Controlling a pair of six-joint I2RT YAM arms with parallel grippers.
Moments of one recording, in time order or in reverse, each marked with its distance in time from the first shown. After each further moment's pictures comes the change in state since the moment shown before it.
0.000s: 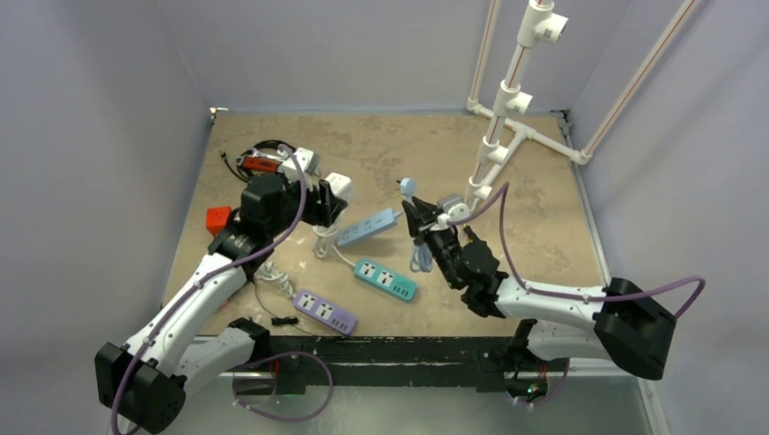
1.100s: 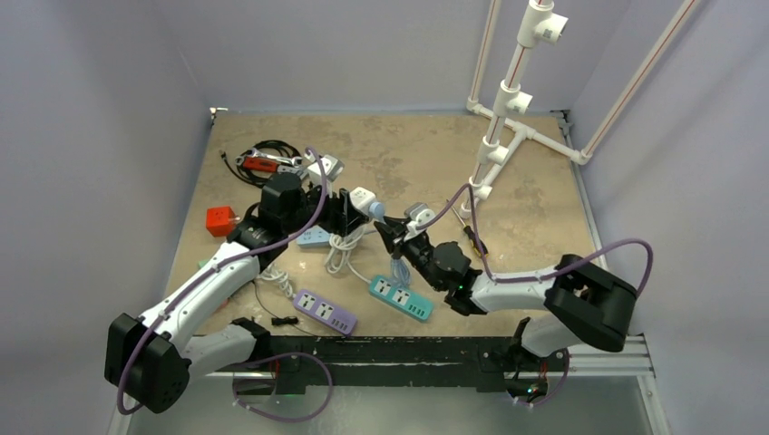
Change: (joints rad) left arm -0.032 0.097 -0.025 0.088 0.236 -0.026; right arm 0.016 0.311 0.074 0.082 -0.150 0.091
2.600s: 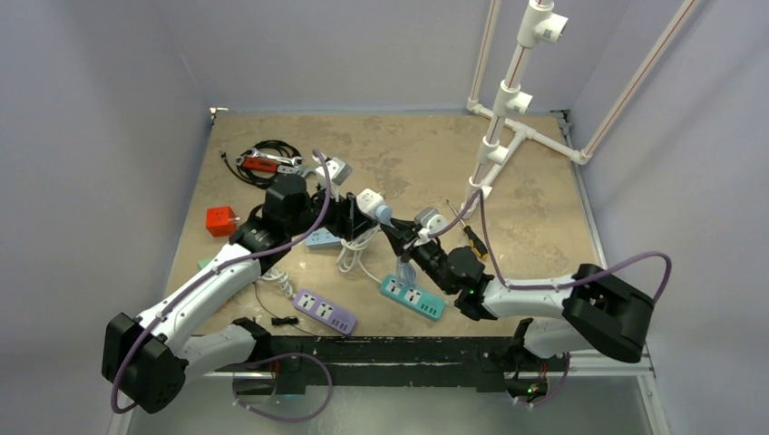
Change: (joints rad) left arm -0.046 -0.014 0.010 0.014 0.023 -0.006; right arm -0.004 -0.094 -0.061 0.026 -0.036 -0.045
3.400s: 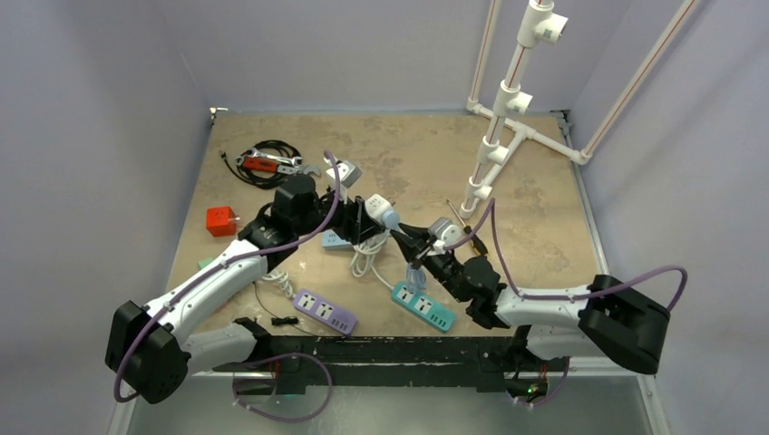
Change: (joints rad) left arm -0.080 0.058 0.024 0.011 0.021 -0.010; right arm 0.001 -0.182 -0.144 0.011 -0.040 -0.040
